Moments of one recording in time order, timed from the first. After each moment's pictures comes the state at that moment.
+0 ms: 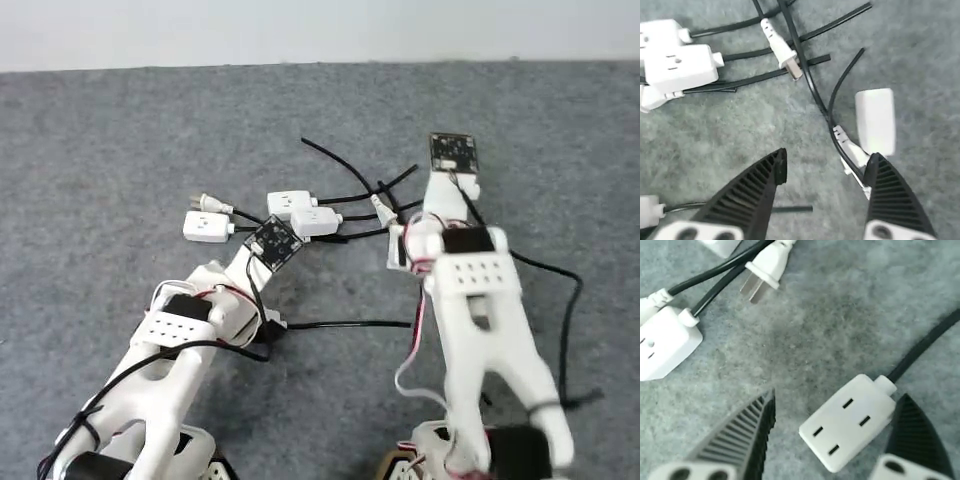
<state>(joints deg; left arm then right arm) 9.1 -25.6 64.9 38.6 -24.2 -7.6 -17.1 33.5 57.6 -9.2</state>
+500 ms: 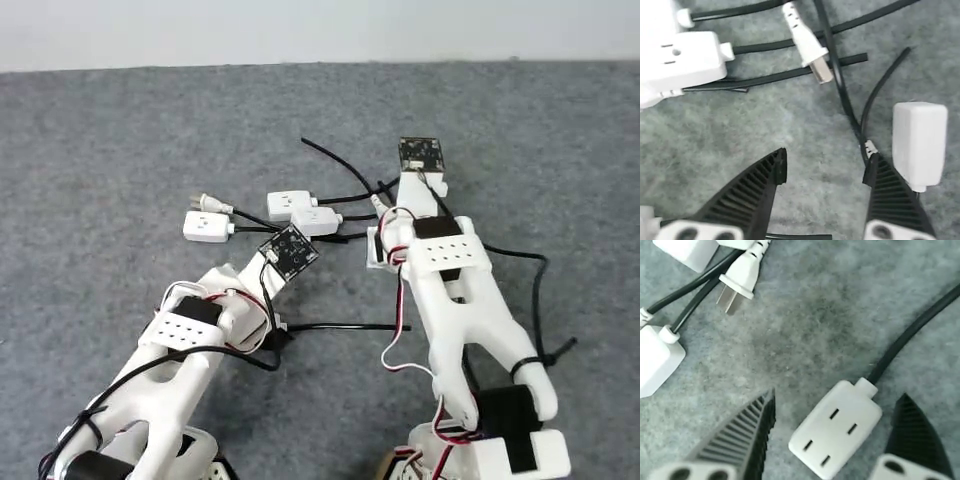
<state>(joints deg) 12.6 -25.6 64.9 39.3 -25.8 -12.1 -7.5 31.6 52.5 -9.5</state>
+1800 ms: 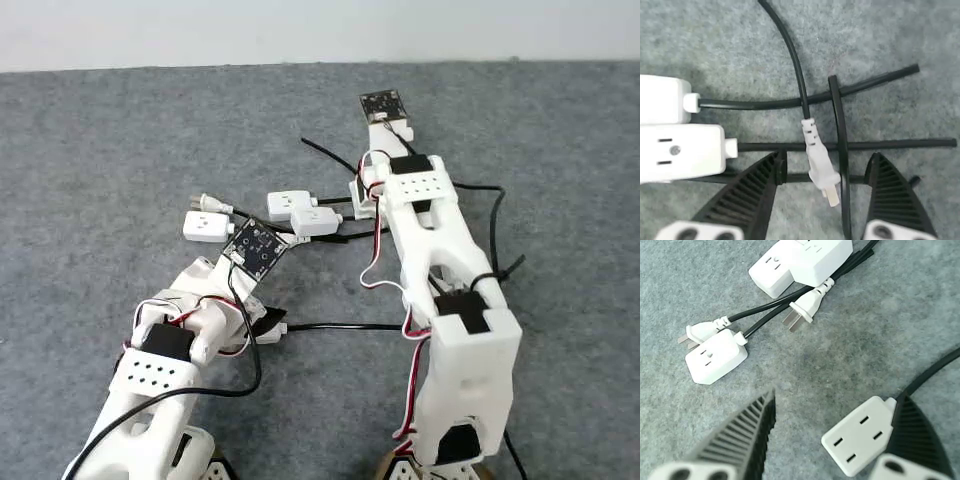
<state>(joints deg) 8.4 -46.8 71.9 39.7 -21.1 -12.1 28.8 -9.5 56.4 3.6</state>
